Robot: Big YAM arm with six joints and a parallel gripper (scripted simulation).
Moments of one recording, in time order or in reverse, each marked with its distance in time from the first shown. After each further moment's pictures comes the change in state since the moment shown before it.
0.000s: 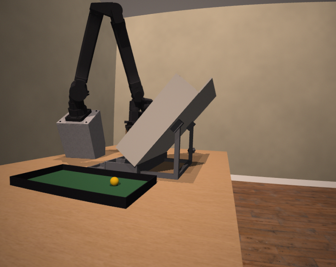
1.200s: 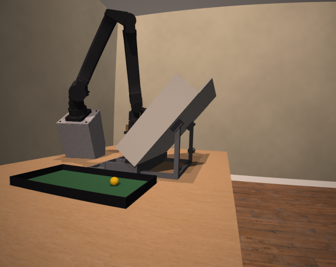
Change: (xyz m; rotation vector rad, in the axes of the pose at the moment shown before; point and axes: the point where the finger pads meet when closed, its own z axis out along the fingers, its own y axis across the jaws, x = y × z) arm 0.000 0.001 0.054 -0.002 -0.001 -0.010
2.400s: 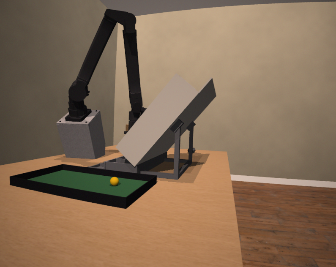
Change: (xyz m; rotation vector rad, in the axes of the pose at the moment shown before) arm -0.001 0.000 0.000 -0.001 -0.002 -0.002
